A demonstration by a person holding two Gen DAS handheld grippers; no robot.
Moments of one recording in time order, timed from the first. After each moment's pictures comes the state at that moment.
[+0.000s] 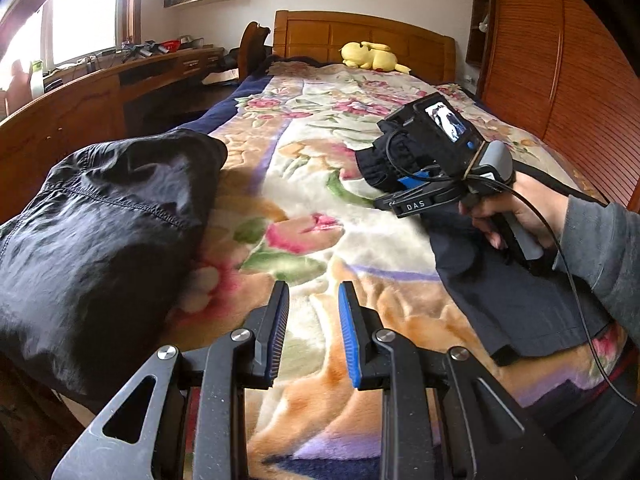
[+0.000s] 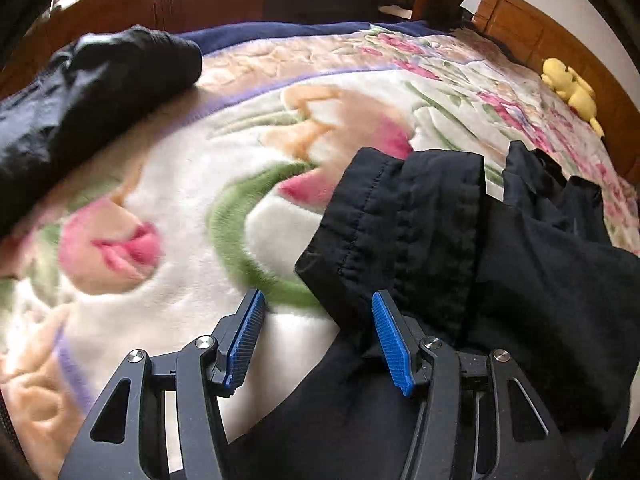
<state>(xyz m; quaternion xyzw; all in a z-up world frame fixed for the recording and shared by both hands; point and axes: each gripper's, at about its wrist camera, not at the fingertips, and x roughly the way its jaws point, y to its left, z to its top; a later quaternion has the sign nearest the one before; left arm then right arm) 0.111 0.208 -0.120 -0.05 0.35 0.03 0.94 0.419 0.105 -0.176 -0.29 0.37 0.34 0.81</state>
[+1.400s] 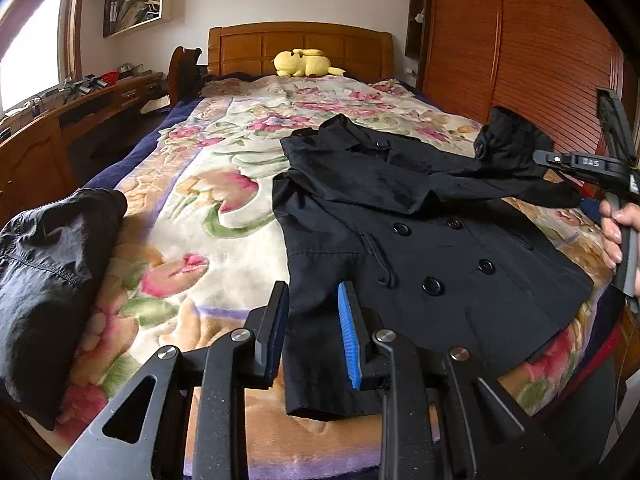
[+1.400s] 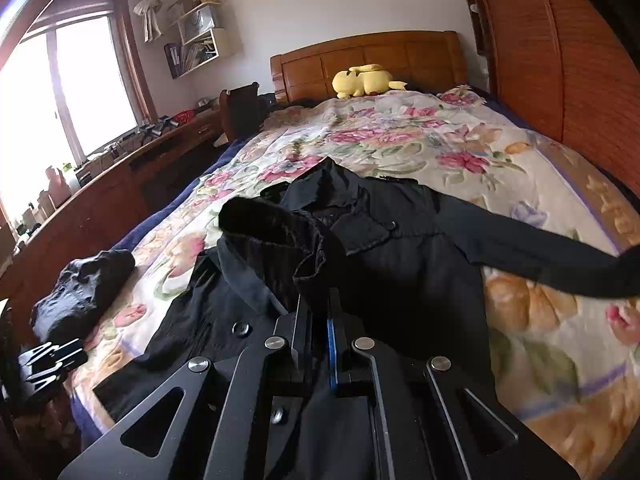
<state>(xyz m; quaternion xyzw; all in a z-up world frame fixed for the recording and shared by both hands) 0.129 0.081 -0.086 -0.01 0.34 -0.05 0.94 0.264 -0.200 -0.101 0.05 0.27 0.20 0.94</state>
